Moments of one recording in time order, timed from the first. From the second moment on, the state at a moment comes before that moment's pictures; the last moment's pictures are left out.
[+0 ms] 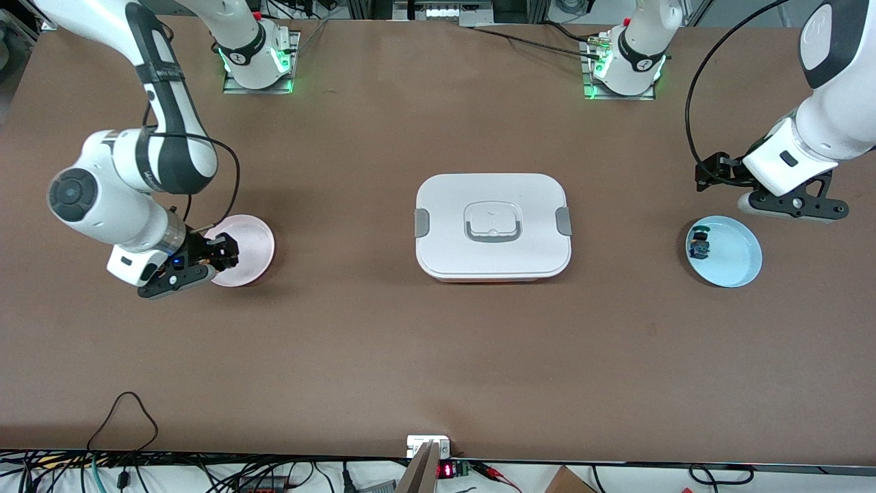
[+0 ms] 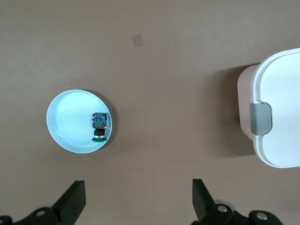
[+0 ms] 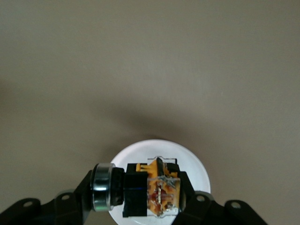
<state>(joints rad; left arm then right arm) 0.07 0.02 -0.14 -1.76 0.03 1.67 0.06 0.24 0.34 -0.14 -1.81 0.12 2.18 -0.36</state>
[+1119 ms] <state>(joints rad) 0.17 0.08 -0.13 -1.73 -0.53 1.43 0.06 0.26 0.18 0.14 -1.68 0.43 2.17 -0.73</state>
